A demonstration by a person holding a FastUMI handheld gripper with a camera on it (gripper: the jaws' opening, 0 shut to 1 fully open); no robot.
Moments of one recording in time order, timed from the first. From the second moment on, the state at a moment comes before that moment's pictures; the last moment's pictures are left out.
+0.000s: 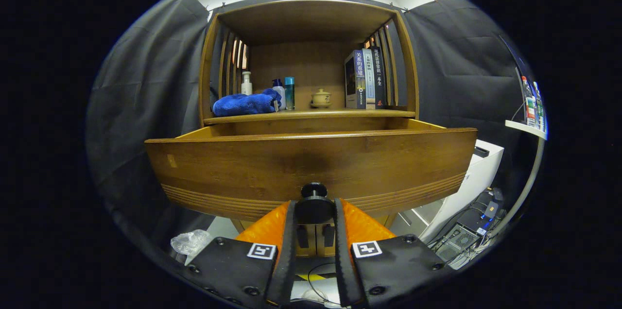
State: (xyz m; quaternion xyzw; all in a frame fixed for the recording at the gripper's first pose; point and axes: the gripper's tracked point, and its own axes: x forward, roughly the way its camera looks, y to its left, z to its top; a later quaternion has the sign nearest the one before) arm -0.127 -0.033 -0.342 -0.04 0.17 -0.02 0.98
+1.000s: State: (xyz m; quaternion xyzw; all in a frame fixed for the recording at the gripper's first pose) arm -0.151 -0.017 -0.281 -0.03 0.18 0.00 0.98
